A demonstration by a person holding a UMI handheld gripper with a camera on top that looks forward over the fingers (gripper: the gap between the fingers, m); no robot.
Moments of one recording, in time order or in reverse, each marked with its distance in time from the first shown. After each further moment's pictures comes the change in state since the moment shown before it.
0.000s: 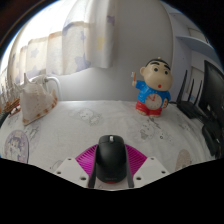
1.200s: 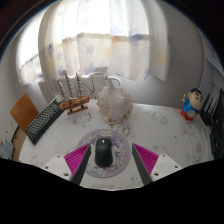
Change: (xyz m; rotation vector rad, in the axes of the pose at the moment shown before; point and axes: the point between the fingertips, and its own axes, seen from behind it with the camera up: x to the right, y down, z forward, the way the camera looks) arm -0.288 -0.039 -0.219 -0.149 -0.257 -0.090
